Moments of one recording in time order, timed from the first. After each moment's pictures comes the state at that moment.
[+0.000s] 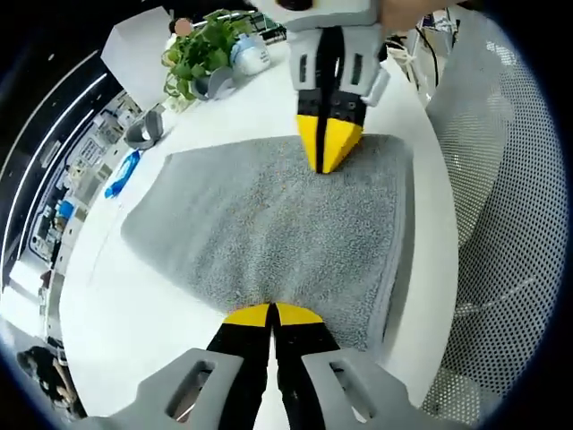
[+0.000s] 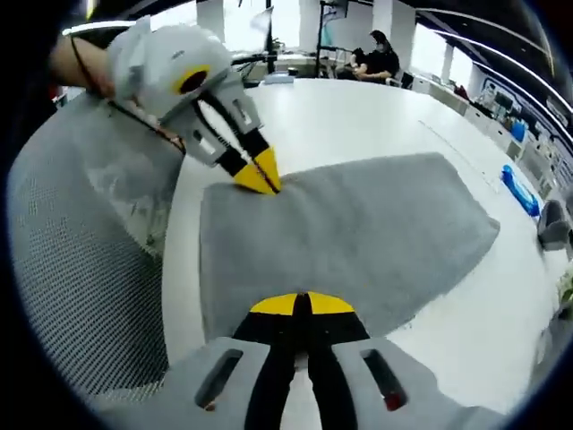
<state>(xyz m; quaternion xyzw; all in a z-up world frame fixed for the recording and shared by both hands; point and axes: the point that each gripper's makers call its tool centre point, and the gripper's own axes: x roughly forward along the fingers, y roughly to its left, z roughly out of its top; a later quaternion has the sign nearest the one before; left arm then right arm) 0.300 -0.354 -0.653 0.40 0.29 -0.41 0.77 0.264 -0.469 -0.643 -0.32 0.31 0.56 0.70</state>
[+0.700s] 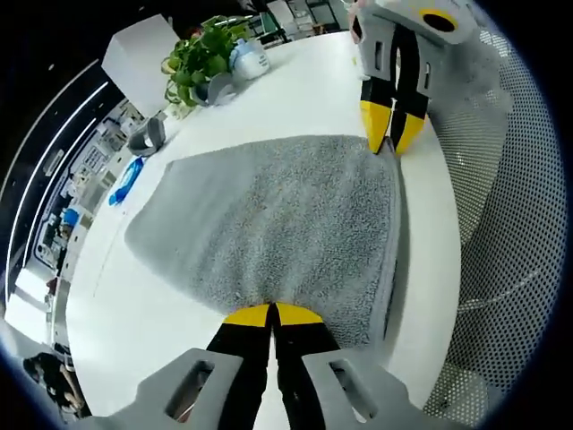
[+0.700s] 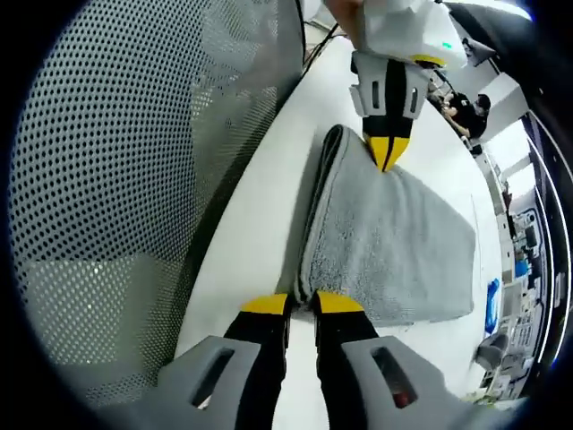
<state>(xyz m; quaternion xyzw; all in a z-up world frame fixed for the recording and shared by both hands) 0.300 -0.355 -0.653 0.42 0.28 -0.41 0.76 0.230 -0.490 -0.660 -0.55 0.20 0.58 0.57</state>
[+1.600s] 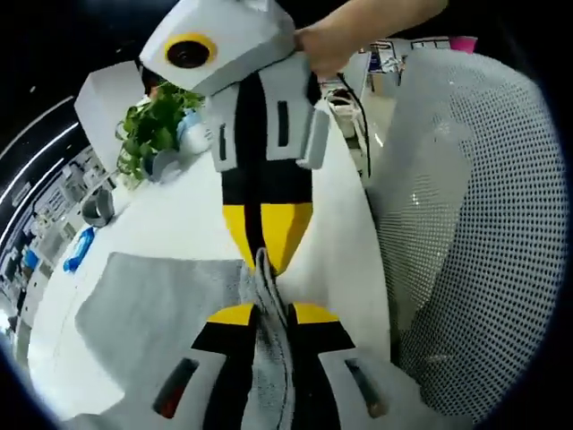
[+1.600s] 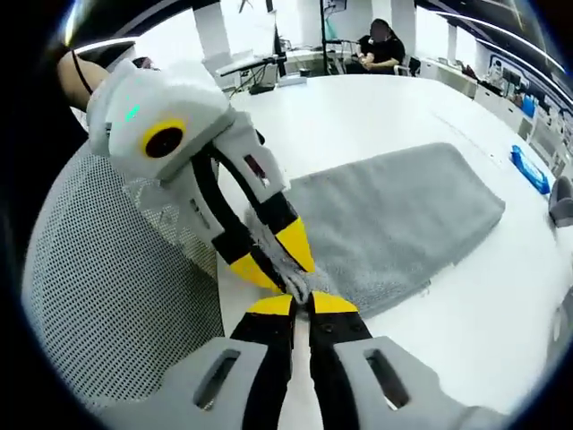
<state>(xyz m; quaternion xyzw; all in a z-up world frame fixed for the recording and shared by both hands) 0.265 -0.463 -0.629 0.28 0.22 -0.53 0.77 0.254 -0.469 -0.612 -0.22 0.38 0.57 0.70</state>
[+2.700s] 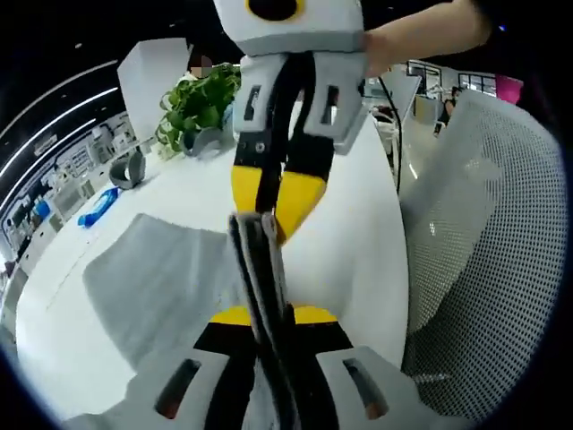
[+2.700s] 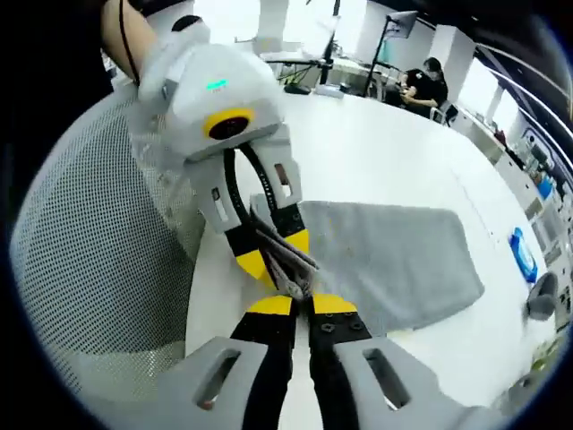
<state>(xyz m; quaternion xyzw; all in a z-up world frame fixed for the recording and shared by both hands) 0.275 -0.429 -0.630 0.29 0.23 -0.52 0.77 0.281 -0.461 -0.590 -0.27 0.29 0.60 0.69</state>
